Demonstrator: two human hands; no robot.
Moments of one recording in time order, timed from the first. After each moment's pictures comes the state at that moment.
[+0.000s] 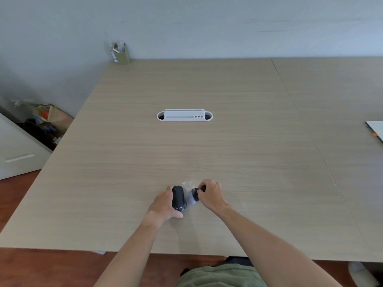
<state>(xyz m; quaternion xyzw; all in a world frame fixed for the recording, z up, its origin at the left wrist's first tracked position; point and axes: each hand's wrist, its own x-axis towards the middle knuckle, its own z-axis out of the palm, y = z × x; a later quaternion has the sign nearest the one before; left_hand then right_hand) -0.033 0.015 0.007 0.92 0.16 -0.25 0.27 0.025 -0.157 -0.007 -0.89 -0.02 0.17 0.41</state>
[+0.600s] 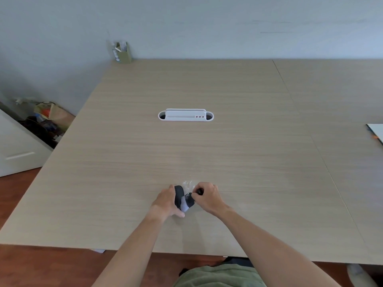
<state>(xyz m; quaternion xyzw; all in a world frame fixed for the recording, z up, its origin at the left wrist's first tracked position) -0.022 0.011 0.006 0.92 0.16 -0.26 0.24 0.018 -0.153 -0.009 -0.87 -0.07 0.19 0.44</state>
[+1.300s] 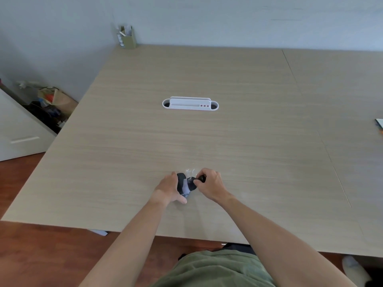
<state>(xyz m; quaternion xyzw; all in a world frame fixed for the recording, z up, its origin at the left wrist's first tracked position) -0.025 0.012 0.006 0.92 0.16 -0.25 0.24 0.019 -0.153 -0.010 -0.89 -0.08 0.16 0.41</state>
